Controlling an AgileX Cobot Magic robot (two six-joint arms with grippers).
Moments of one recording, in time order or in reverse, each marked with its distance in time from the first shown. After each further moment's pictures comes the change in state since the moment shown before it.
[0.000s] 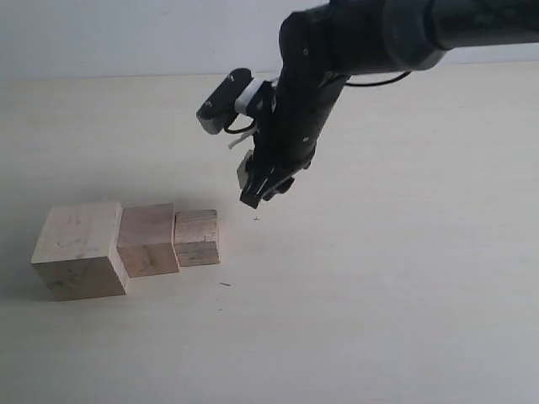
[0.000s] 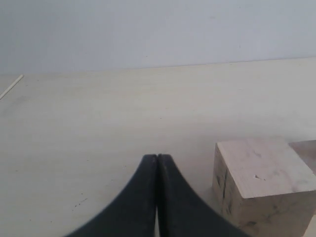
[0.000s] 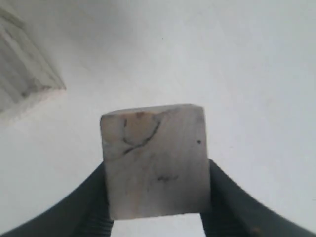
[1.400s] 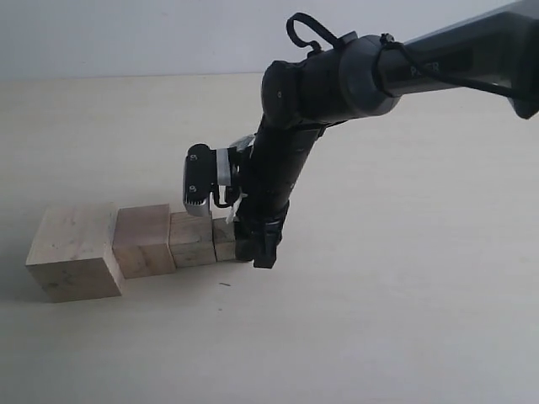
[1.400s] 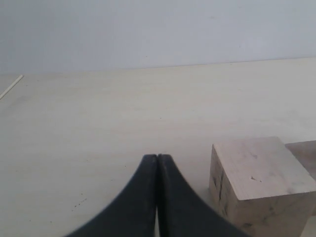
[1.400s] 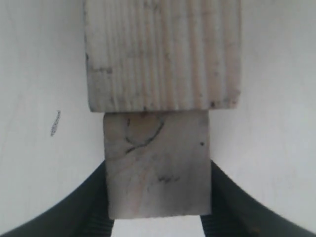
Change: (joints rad) left arm 0.000 0.000 0.000 0.000 0.000 0.000; right arm 0.029 0.142 -0.002 0.295 0.034 -0.723
